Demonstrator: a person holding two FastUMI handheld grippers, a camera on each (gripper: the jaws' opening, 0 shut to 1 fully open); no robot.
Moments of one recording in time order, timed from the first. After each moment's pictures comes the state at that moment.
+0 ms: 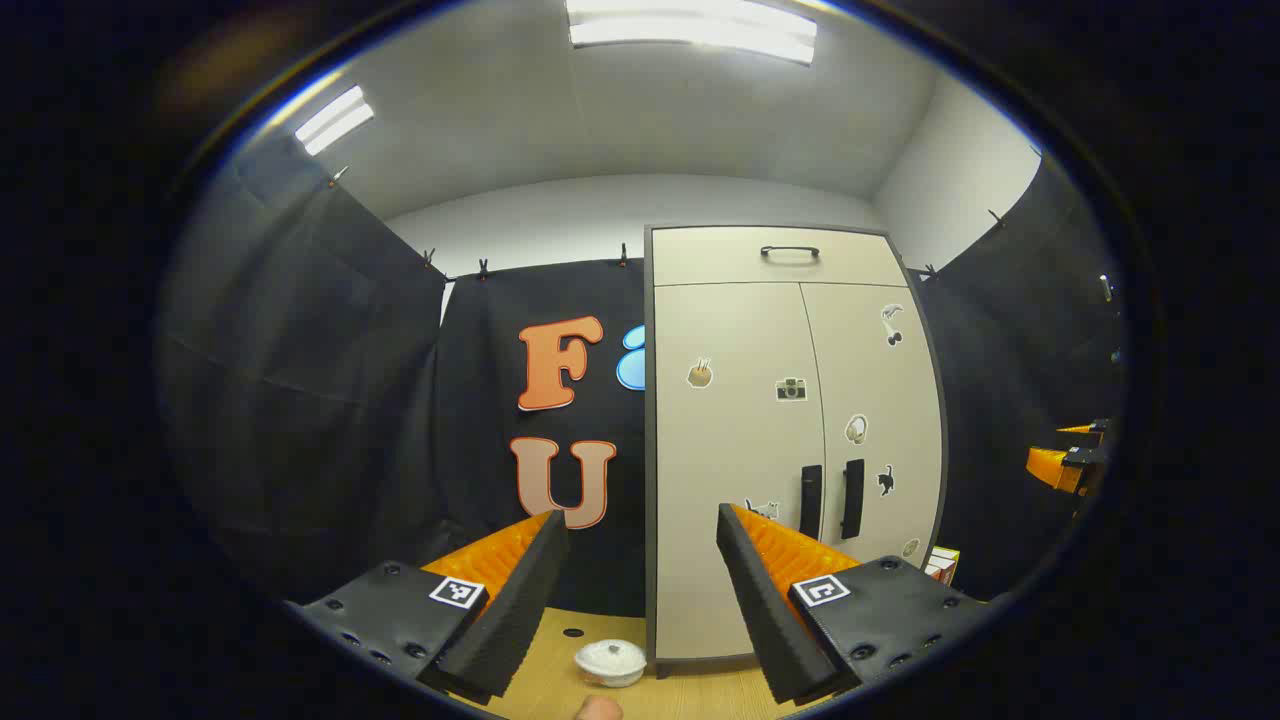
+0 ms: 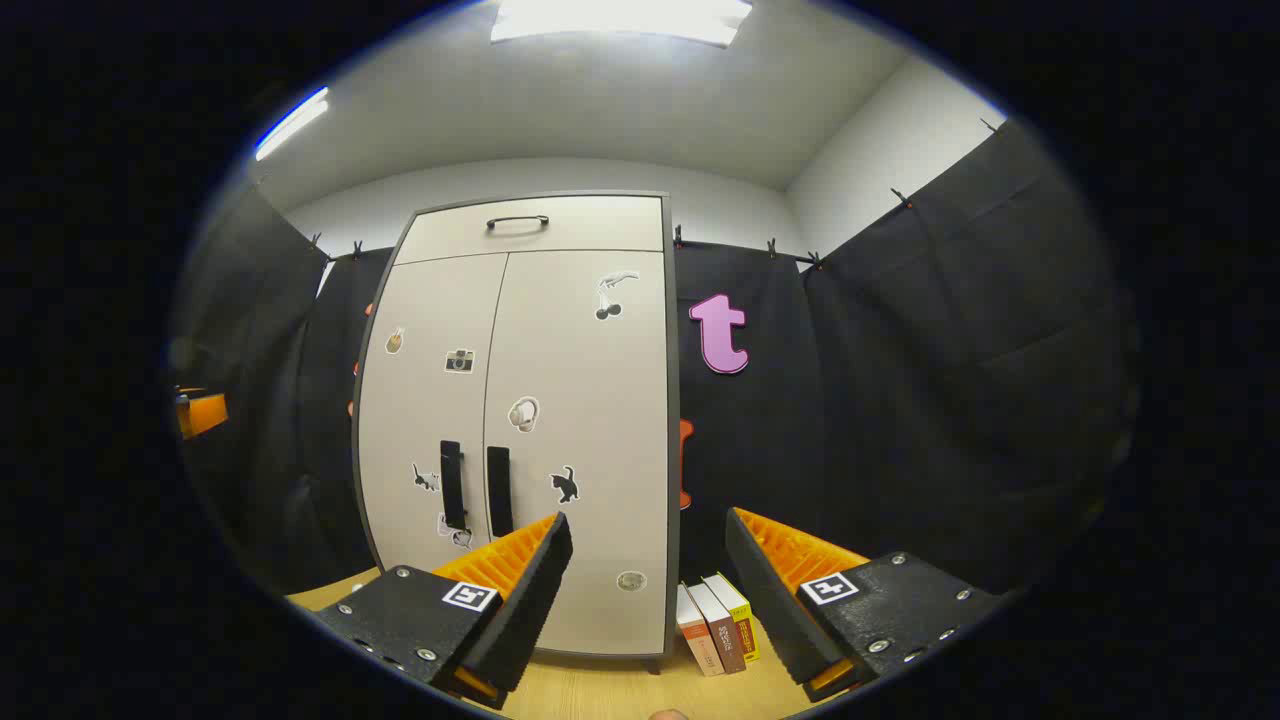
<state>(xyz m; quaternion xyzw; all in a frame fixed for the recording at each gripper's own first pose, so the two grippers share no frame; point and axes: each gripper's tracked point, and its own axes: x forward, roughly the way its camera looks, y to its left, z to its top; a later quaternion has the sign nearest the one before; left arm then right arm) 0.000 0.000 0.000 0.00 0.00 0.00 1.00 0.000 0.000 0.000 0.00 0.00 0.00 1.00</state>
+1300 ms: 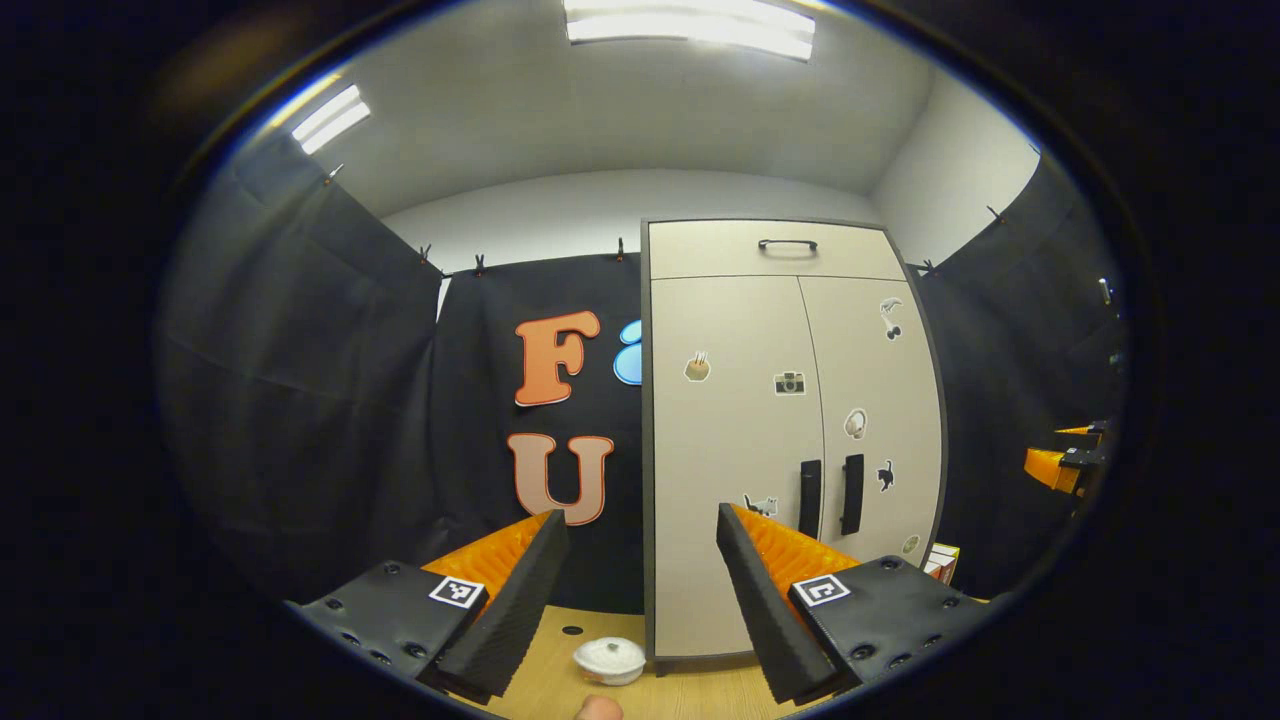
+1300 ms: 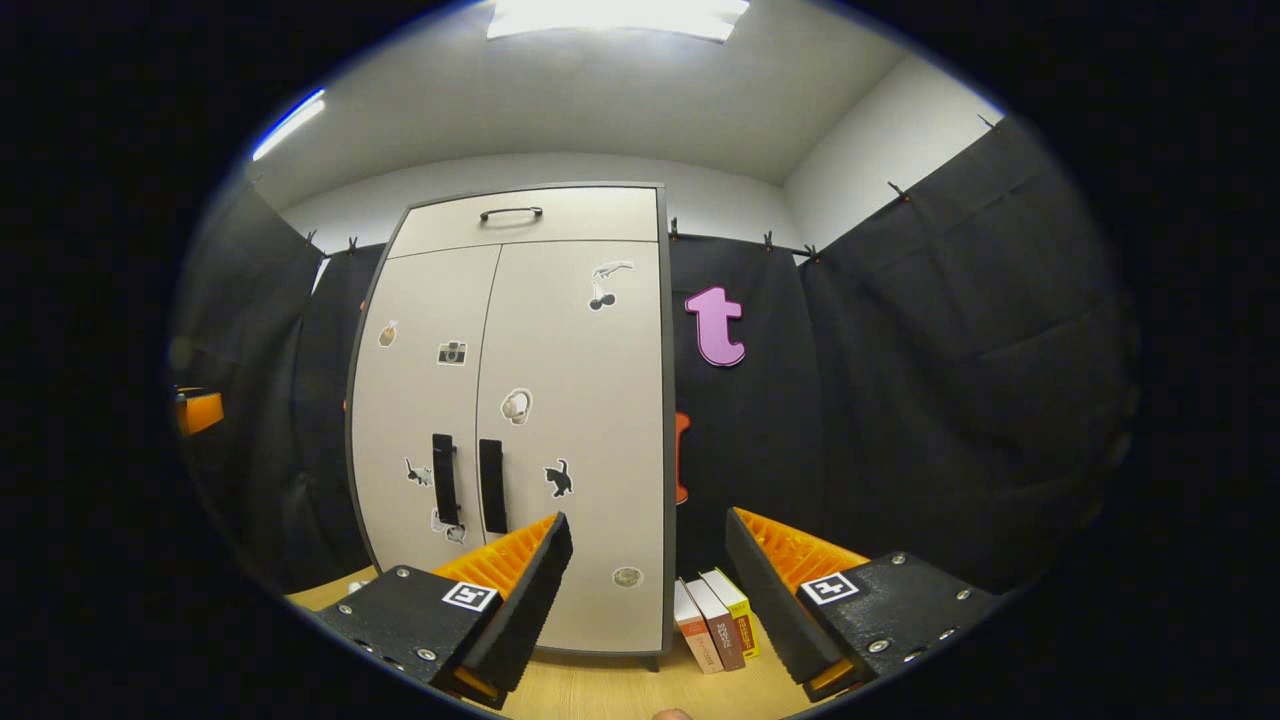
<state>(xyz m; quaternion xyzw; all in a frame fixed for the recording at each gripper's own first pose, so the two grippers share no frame) 0.003 -0.003 -0.003 0.00 0.01 0.00 1.00 0.006 0.004 -0.006 0.00 0.01 0.00 1.00</state>
